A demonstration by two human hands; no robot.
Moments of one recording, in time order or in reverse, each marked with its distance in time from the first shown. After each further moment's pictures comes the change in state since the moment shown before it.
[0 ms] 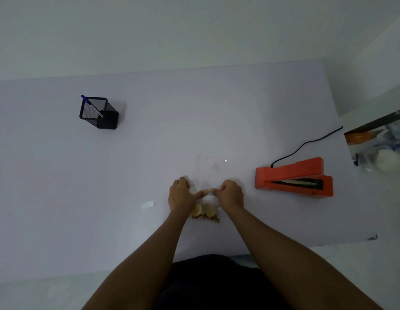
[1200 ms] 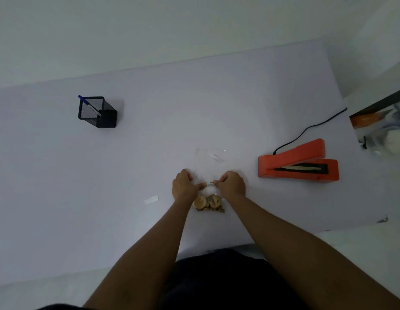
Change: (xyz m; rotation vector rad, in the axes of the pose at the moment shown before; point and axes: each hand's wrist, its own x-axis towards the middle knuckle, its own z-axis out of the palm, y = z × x) left_hand 0.010 -0.001 -0.001 -0.014 -0.090 -0.089; right_hand 0.002 0.001 0.008 0.061 -0.014 0.006
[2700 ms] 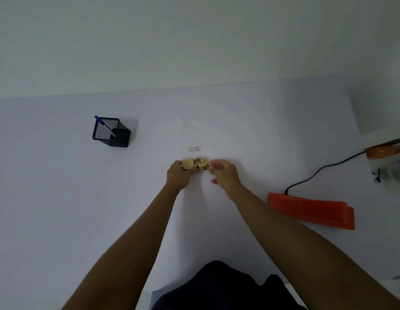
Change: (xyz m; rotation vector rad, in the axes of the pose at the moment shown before) left_hand 0.094 0.056 -0.090 -0.279 -0.072 -0.087; right_hand 0.070 -0.114 -0.018 0.588 -0.250 -0.076
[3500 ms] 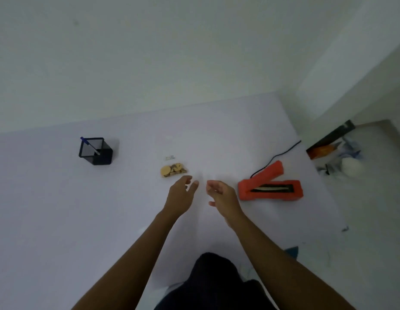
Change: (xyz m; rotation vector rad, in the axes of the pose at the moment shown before) left_hand -0.143 0.008 0.008 0.103 -0.112 0.446; right_hand -0.157 0.027 -0.041 0.073 0.129 -0.163
